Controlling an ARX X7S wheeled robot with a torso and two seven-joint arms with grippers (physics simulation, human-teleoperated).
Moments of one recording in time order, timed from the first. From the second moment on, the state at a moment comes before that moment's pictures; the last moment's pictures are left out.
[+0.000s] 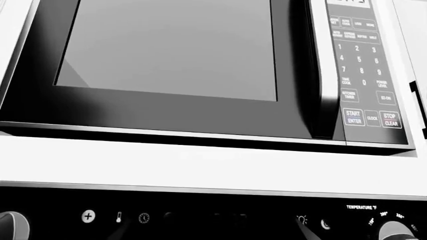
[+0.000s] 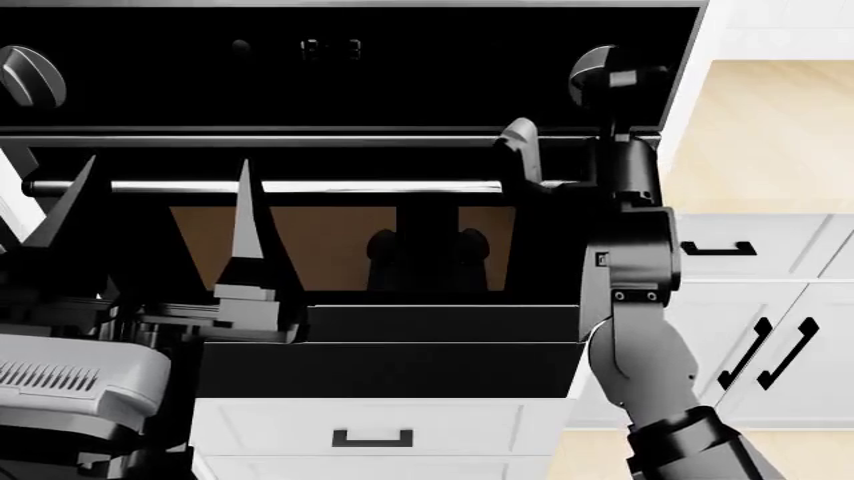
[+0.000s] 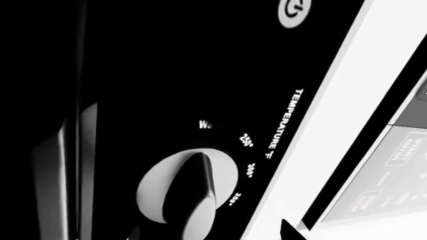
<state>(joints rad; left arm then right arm) -0.21 -0.45 0.23 0.83 -0.37 -0.19 -0.45 0.89 0.21 -0.47 0.26 -1.56 0.45 -0.29</state>
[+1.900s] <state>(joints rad) -0.23 -0.47 0.23 0.78 -0.39 -0.17 -0.46 0.87 0.17 -0.44 0.32 -1.60 0.47 -0.20</state>
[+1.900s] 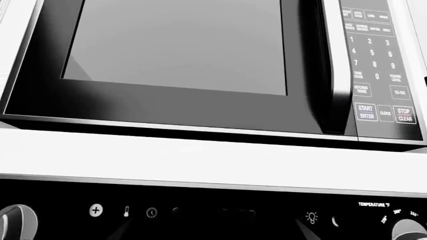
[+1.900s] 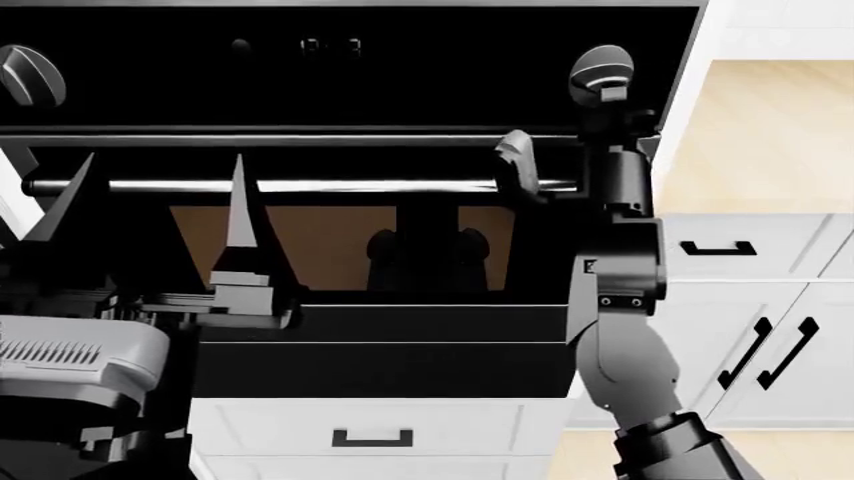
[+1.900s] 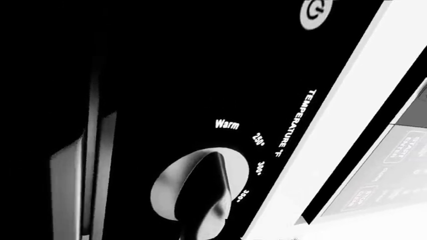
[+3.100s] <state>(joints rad) -0.24 -0.48 0.24 0.78 -0.39 -0.17 -0.48 0.87 0.11 -0.37 0.24 -1.37 0.51 -0.24</state>
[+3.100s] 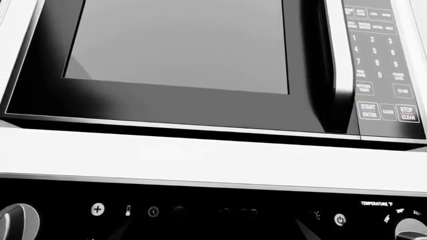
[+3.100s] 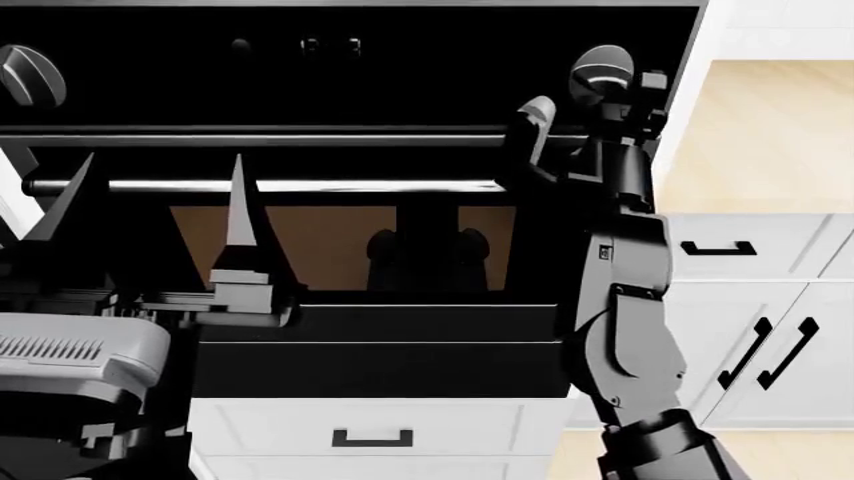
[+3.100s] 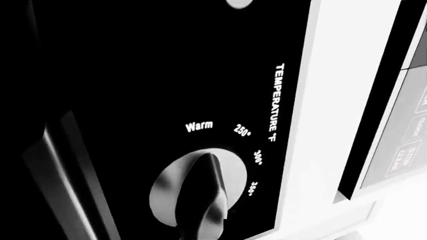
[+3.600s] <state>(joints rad) -0.24 -0.48 0.24 0.77 -0.40 -0.17 -0.48 0.87 0.07 -0.33 0.22 -1.31 0.53 -0.23</state>
